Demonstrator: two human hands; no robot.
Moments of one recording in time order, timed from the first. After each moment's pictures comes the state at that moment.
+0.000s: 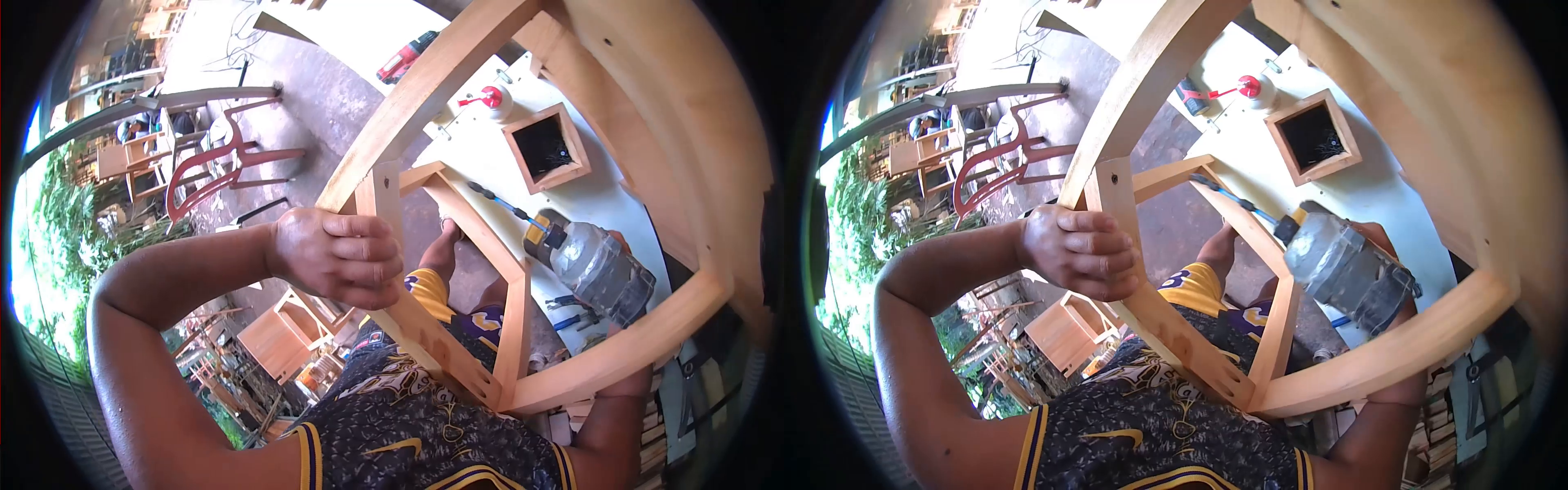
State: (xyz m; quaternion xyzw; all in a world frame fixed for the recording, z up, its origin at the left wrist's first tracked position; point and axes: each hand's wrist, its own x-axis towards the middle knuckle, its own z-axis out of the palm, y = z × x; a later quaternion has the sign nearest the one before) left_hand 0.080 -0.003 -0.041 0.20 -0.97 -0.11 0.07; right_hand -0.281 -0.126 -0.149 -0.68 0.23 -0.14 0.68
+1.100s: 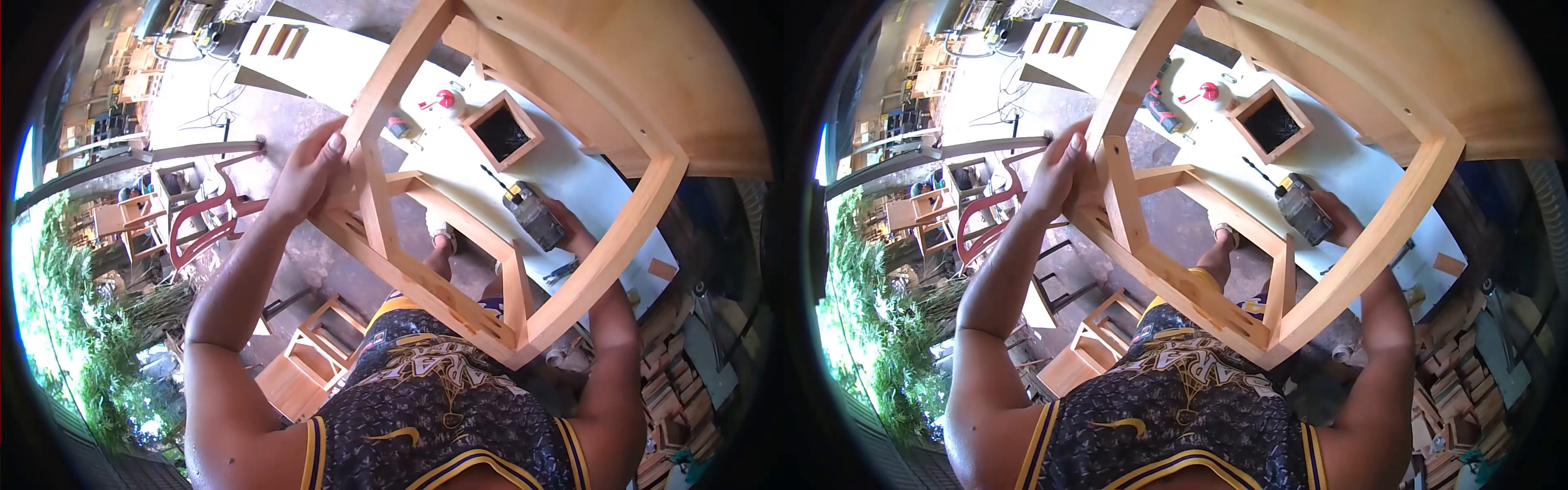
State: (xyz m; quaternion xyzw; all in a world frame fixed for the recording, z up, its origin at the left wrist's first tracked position) left_hand 0.080 -0.012 -0.045 0.69 -0.43 -0.48 0.33; right_hand -0.384 -0.055 -0.287 -0.80 0.36 -0.14 0.46
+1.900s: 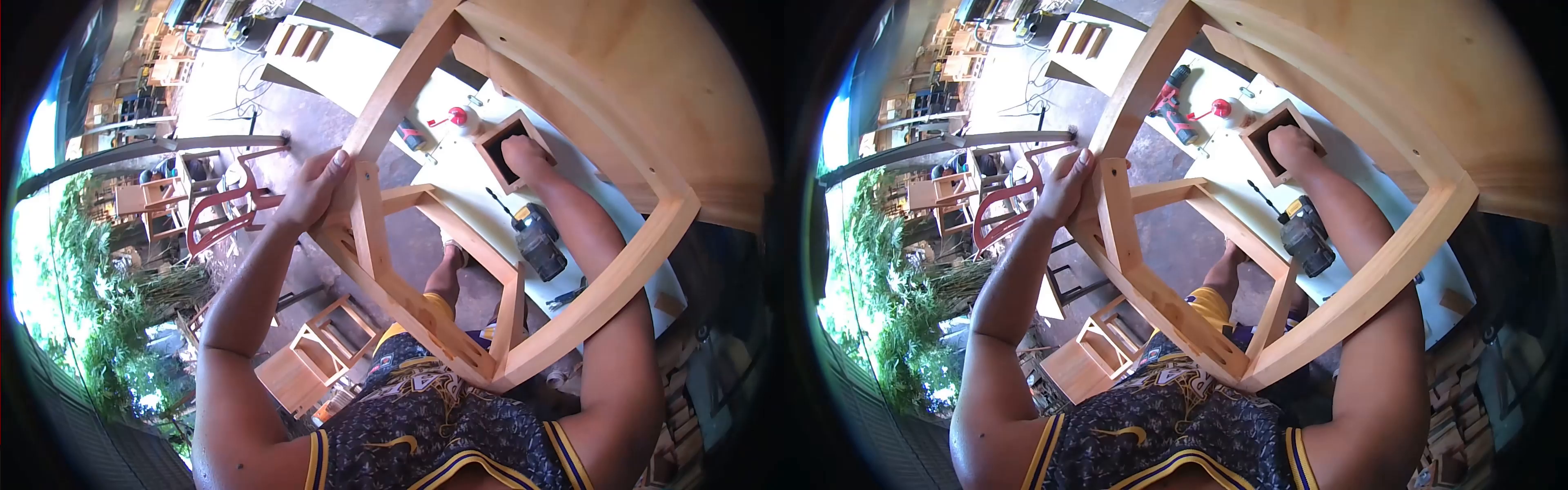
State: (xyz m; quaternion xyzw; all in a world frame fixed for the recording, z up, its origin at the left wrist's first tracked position) left_hand 0.088 -0.013 -0.056 0.72 -0.40 -0.51 0.25; right_hand -0.173 -0.185 -0.310 -0.85 0.41 0.23 0.24
